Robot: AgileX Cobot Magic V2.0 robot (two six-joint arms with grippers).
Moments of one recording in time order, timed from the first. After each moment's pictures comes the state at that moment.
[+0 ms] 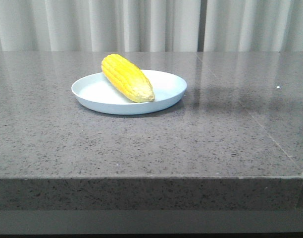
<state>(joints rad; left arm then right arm) -0.84 0.57 -0.76 0.31 0.85 -0.28 0.55 1.55 -1.65 0.11 1.03 -0.12</state>
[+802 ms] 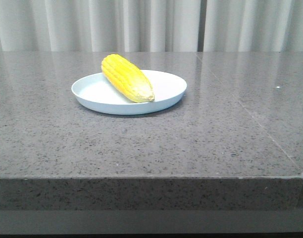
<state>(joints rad) -0.84 0.57 -0.76 0.31 0.85 -0.28 0.55 0.74 -0.99 0.07 1.02 -0.06</state>
